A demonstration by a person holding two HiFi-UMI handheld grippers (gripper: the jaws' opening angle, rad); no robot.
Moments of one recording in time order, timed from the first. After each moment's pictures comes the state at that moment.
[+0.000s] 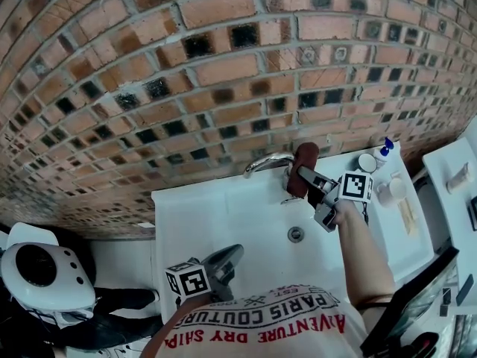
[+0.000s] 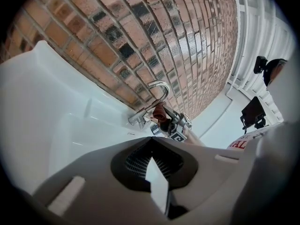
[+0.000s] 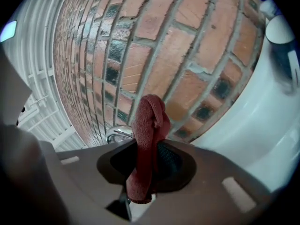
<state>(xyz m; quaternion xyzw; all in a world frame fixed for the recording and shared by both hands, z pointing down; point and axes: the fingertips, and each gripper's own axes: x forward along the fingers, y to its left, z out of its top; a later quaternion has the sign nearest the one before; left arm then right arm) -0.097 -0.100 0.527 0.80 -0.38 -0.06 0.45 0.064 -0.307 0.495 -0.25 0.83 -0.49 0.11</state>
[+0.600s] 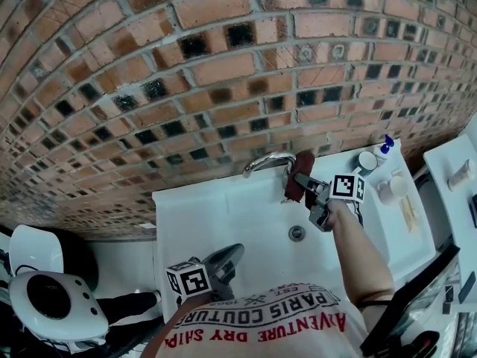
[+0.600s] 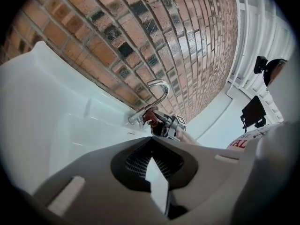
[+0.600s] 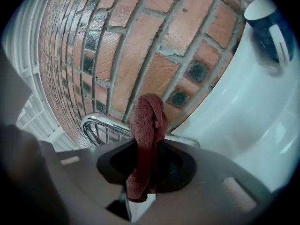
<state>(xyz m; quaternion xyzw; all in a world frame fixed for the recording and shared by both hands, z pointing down) -0.094 -0.100 0.525 0.80 -0.38 -0.05 0.45 0.055 -0.310 0.546 -0.27 0.80 -0.53 0.08</state>
